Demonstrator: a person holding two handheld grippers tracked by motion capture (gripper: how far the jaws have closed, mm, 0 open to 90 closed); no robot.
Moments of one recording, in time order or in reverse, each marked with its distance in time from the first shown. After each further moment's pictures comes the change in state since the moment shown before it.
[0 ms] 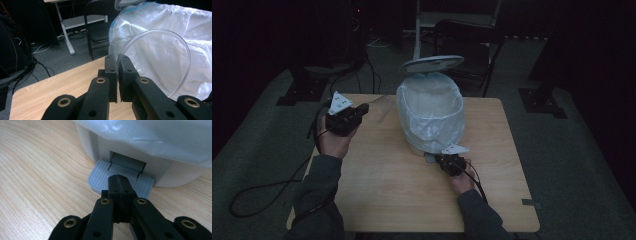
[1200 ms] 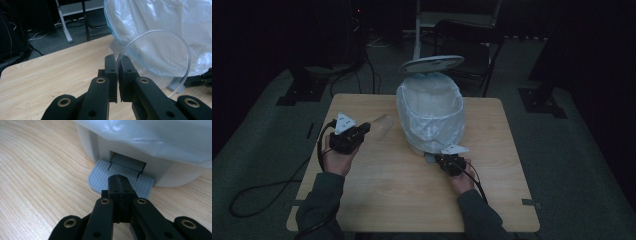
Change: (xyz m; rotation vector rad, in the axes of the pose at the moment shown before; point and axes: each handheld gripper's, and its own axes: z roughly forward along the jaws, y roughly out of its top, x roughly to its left) left arm -0.015 -0.052 0.001 0.066 -0.003 -0.034; right arm 0.000 0.000 0.000 0.003 -0.003 -0.004
